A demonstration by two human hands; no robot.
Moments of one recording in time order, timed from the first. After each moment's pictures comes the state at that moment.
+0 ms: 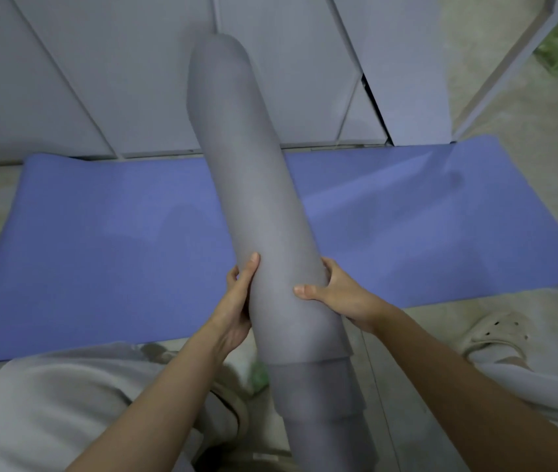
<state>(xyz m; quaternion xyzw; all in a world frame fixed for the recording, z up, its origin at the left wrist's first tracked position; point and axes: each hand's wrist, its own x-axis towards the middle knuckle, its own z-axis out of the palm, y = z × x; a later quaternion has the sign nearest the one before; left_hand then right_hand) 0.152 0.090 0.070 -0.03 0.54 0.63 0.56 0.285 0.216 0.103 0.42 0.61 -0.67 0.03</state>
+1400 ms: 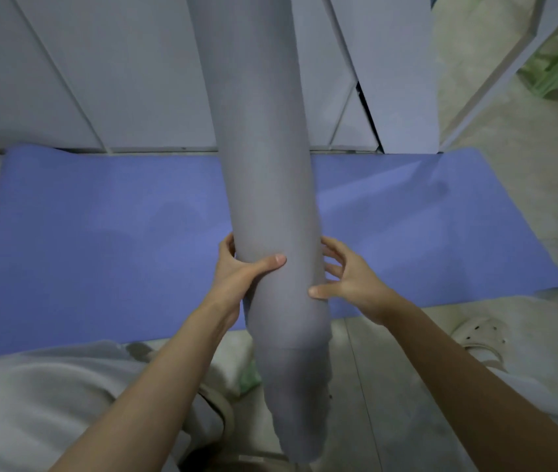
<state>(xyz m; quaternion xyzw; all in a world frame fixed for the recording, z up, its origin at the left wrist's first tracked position) 0.146 0.113 0.101 0.09 0.63 0.64 0.43 0.297 0.237 0.120 0.36 0.67 -0.65 -0.05</state>
